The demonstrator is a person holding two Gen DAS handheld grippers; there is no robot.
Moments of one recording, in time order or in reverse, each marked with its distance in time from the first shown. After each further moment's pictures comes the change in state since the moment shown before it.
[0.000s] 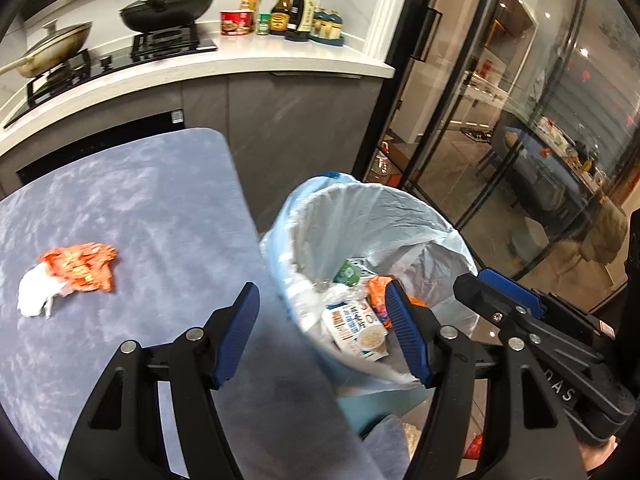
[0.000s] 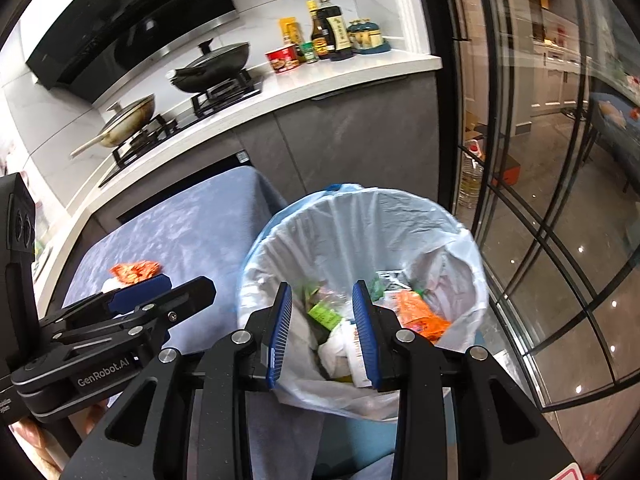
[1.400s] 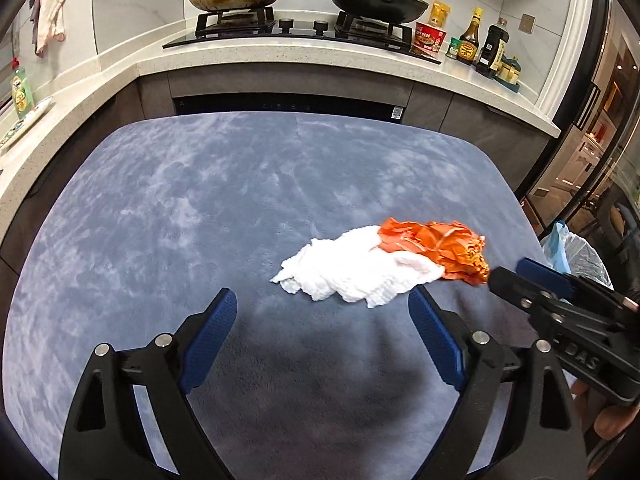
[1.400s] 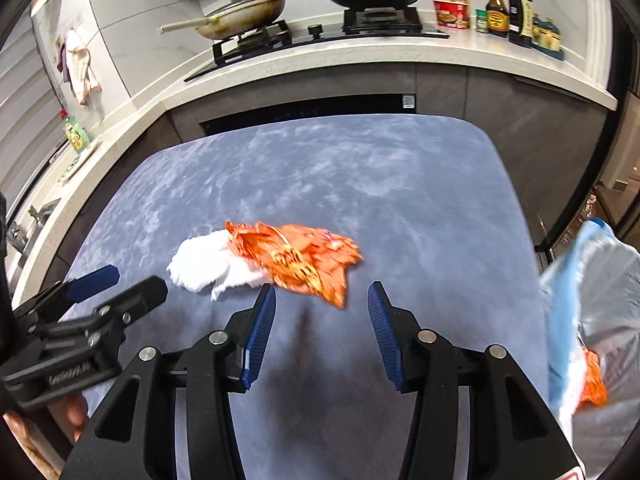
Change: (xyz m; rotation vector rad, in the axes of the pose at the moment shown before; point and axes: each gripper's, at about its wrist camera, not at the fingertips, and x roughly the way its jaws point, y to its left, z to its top) left arm -0.058 0.266 -0.048 -0.282 -0.038 0.334; right arm 0.142 0.246 -0.012 -0.323 0.183 0.191
